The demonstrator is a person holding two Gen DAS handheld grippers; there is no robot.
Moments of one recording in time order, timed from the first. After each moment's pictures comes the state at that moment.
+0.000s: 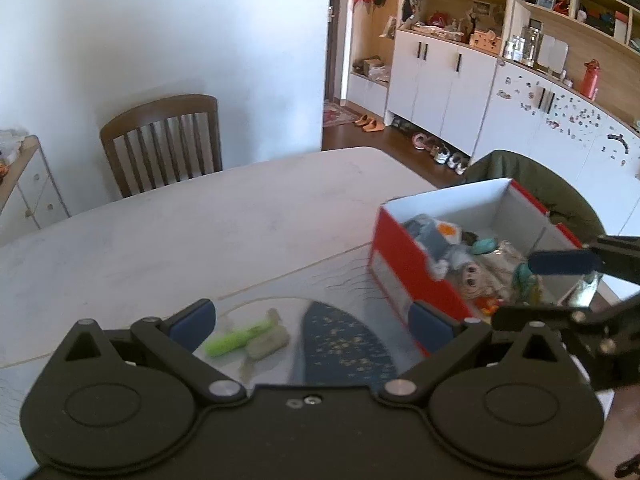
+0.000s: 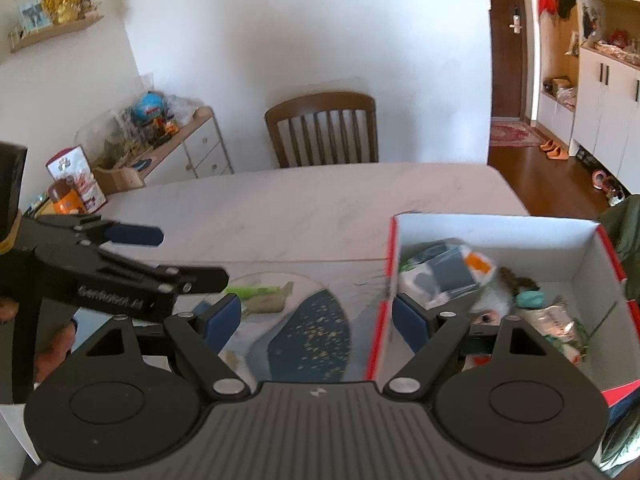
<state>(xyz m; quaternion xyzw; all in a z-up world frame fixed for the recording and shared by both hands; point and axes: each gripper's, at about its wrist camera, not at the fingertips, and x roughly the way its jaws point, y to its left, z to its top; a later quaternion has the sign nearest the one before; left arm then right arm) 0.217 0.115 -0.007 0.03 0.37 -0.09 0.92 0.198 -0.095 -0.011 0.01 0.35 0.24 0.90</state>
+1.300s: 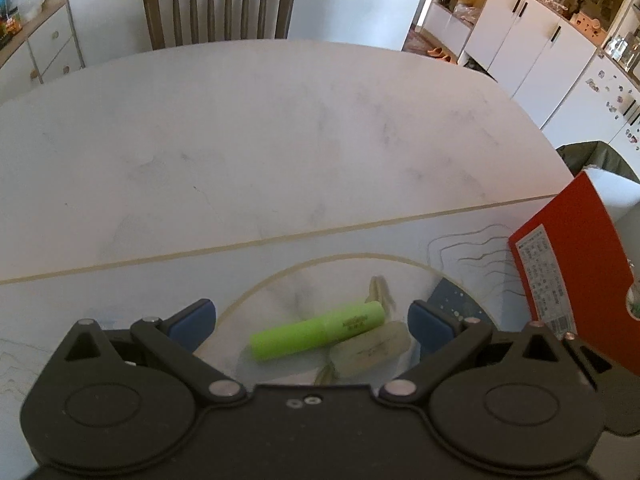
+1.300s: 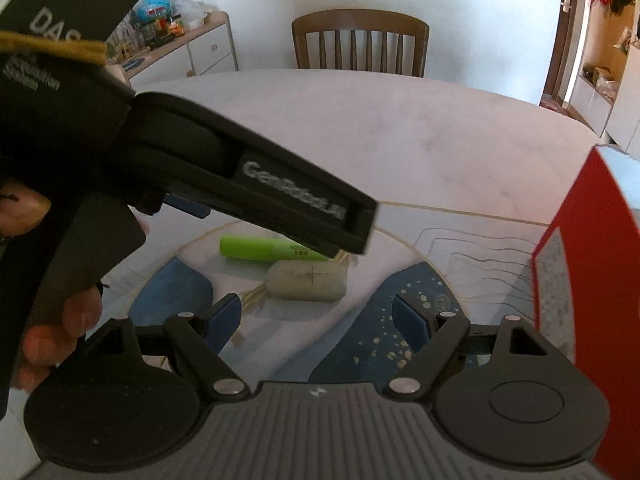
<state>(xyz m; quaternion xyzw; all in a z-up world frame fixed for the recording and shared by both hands) 0.336 0.182 -0.133 -0.06 0.51 -0.02 0.85 0.283 0.055 -0.157 -0.08 0.42 0.25 0.87</state>
